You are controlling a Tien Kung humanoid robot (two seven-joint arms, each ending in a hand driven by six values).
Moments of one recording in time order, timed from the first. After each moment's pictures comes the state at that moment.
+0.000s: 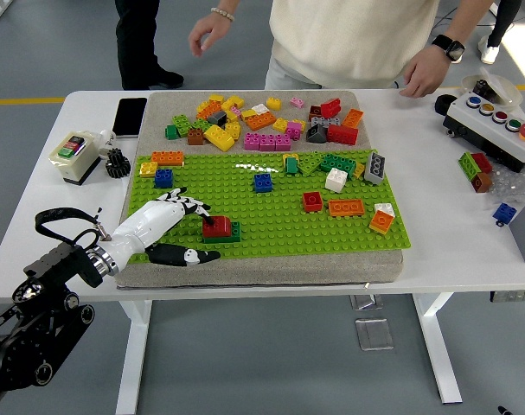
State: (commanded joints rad) left arm -0.36 0.19 -1.16 -1.05 2.20 0.02 -0.39; right arm 0.17 -0.12 1.40 0.18 -0.95 -0.10 -0.08
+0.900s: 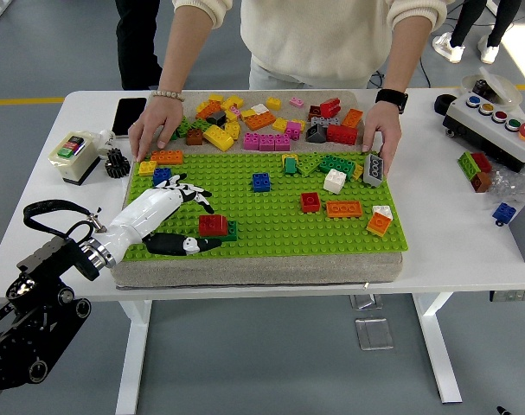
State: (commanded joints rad) left arm -0.35 0.20 -1.19 -1.12 2.15 0.02 -0.40; right arm 0.17 -0.12 1.40 0.18 -0.95 -0.10 -0.08
